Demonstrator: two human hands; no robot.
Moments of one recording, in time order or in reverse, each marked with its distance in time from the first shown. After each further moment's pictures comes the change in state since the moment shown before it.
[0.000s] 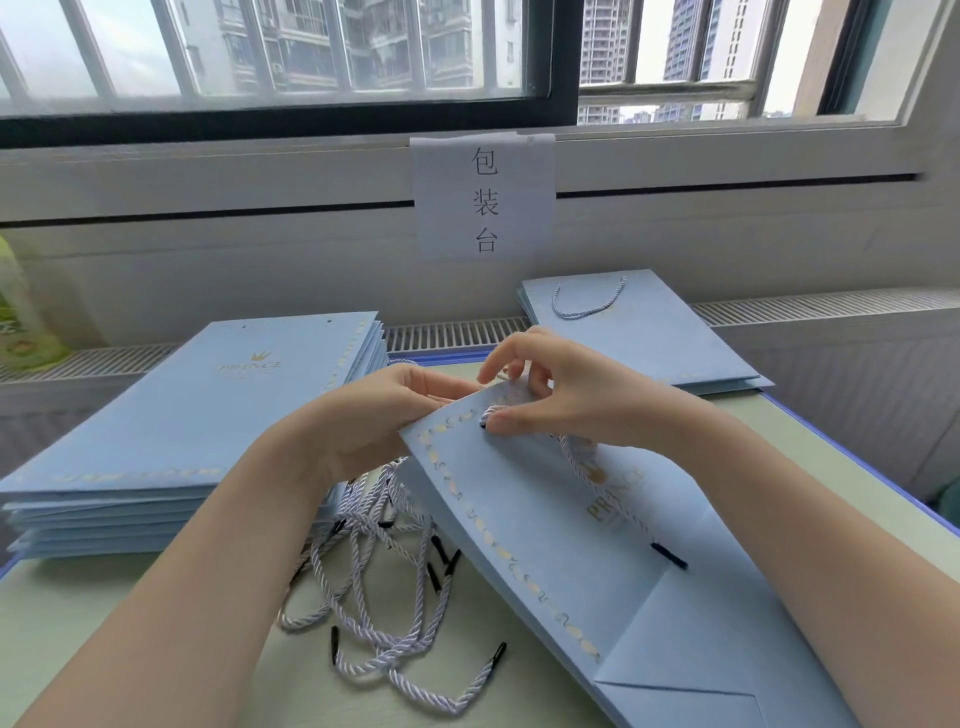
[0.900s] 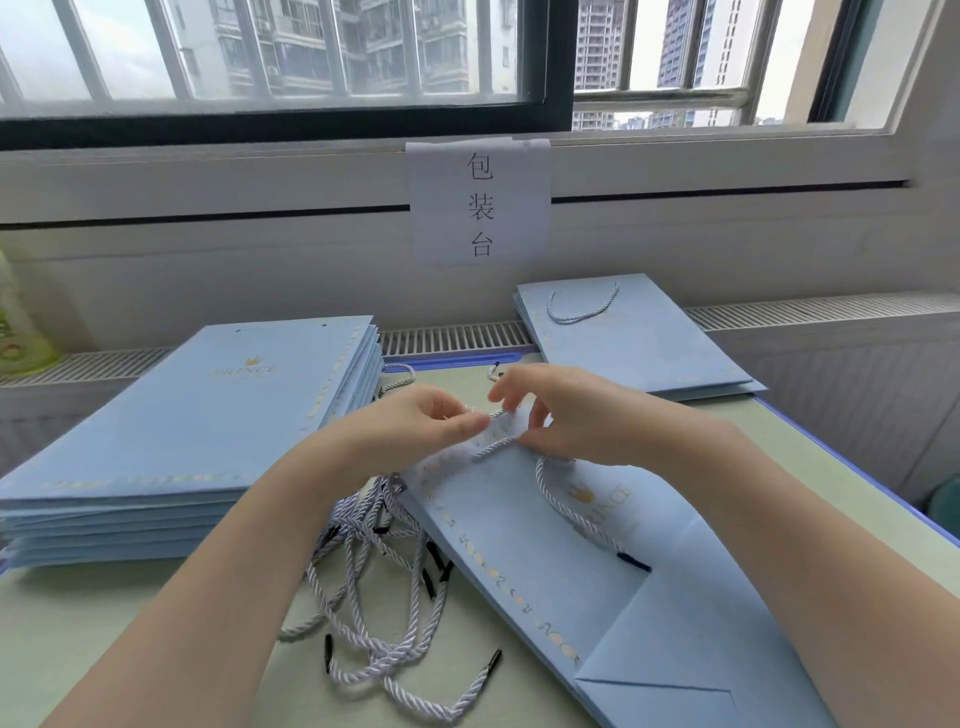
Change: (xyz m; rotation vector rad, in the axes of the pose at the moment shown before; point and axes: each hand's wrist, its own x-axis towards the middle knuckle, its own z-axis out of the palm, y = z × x) left_hand 0.014 -0.012 0.009 0.588 0.275 -0.056; right_hand 0.005 0.020 0.005 -0.332 -0.061 0.055
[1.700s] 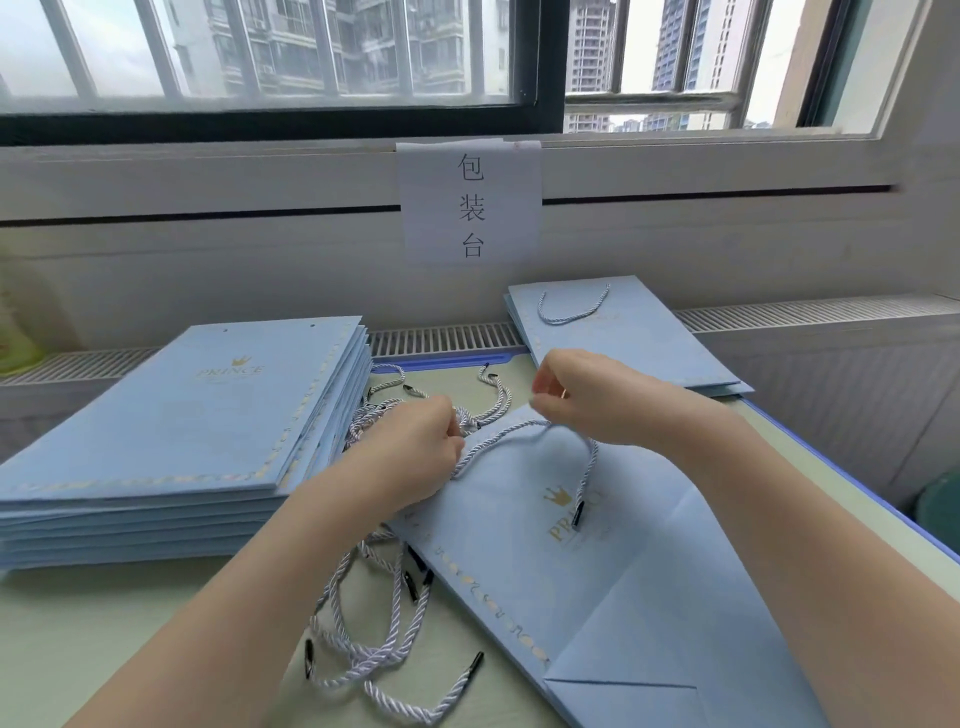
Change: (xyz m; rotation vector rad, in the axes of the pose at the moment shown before) left_hand 0.007 0.004 0.027 0.510 0.229 0.020; right_hand -0.007 0.005 -0.021 -0.140 0.011 0.265
